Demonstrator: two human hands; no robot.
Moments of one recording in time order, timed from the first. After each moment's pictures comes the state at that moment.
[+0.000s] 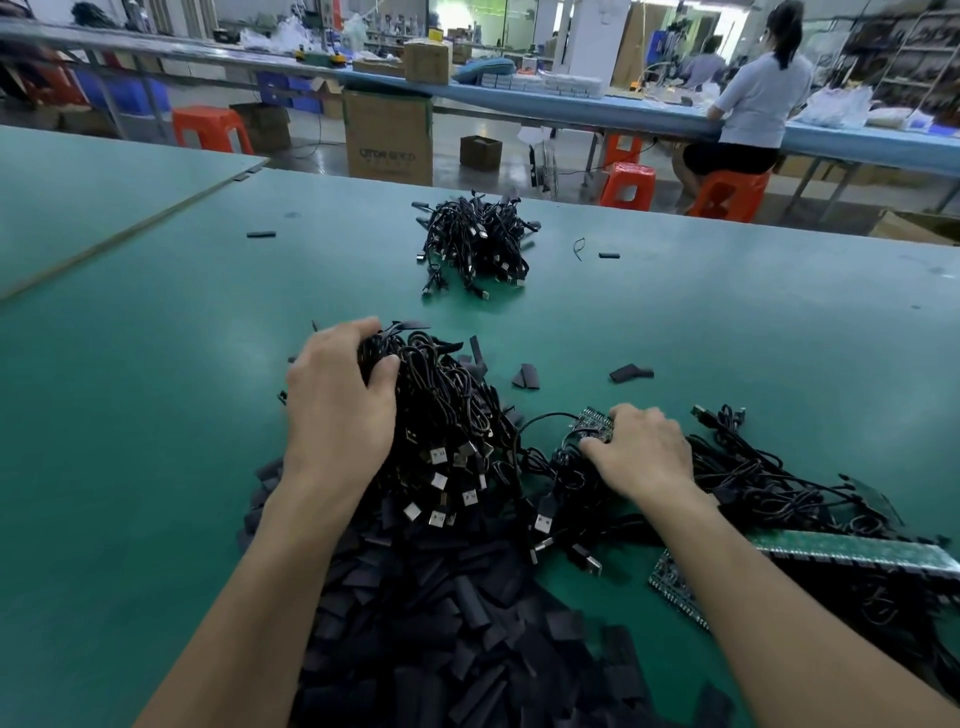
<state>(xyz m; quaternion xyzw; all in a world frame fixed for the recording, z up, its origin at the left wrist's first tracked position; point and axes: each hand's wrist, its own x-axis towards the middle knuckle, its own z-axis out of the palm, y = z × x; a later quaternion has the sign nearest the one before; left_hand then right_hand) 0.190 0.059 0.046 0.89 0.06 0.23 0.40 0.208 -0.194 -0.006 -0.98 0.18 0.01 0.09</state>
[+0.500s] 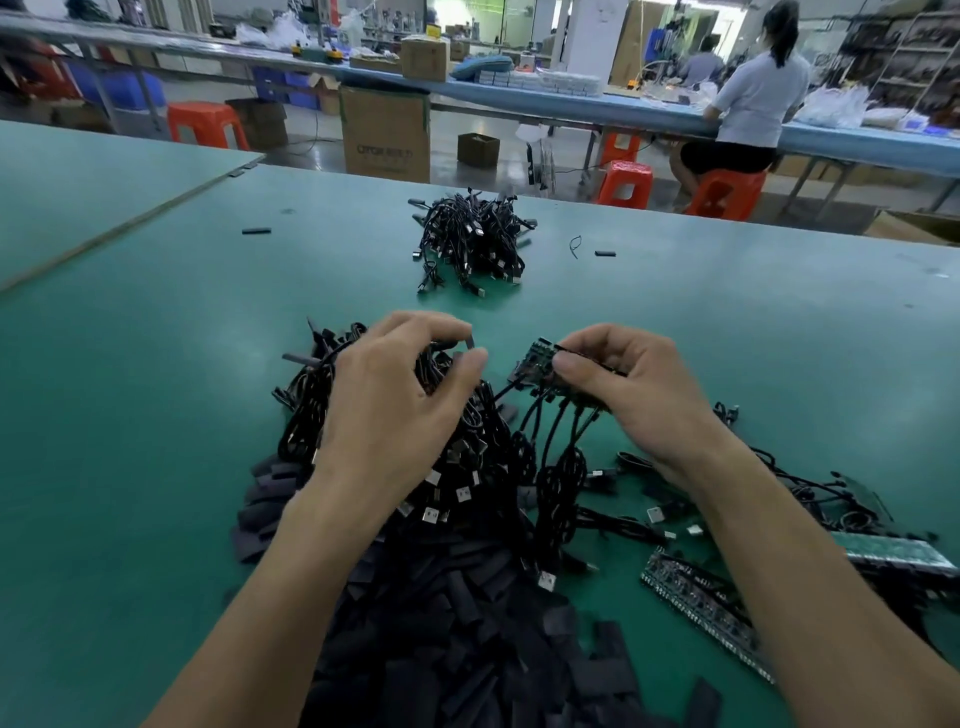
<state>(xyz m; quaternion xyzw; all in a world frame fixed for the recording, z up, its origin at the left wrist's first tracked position) 0.172 0.033 0.056 0.85 -0.12 0.27 0.44 0.189 -0.180 0.062 -0.79 -0.09 -0.07 0.60</state>
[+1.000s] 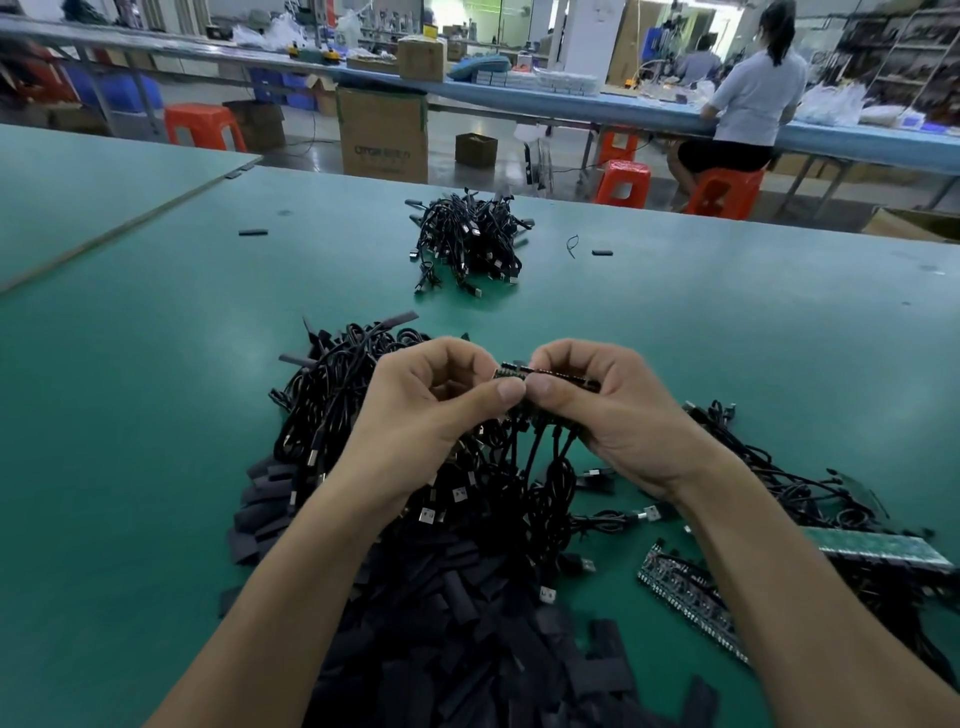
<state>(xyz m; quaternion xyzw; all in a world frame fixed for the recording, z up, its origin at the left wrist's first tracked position) 0.172 0.021 0.050 0.65 -0.19 0.03 0.73 0.173 -0.167 0.065 -0.71 -0.17 0.05 0.68</state>
